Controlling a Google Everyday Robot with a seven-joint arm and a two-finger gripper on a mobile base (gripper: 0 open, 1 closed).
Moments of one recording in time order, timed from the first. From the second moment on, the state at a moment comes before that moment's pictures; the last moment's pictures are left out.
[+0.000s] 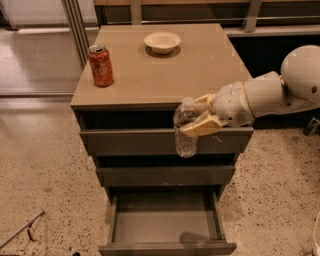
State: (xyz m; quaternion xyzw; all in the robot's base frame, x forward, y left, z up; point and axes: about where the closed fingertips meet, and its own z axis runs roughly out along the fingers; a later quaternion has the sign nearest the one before) arm 0.526 -0.082 0.846 -0.60 0.65 0.26 0.39
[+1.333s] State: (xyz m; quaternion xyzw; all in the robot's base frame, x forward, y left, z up) arm 0.599 -0.084 0.950 -0.58 0.67 0.25 0.38
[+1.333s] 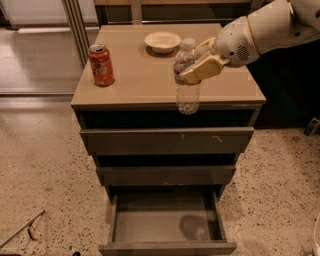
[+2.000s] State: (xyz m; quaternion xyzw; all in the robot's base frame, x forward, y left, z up) arm 0.680 -0.084 0.966 -0.57 0.67 0.23 0.42
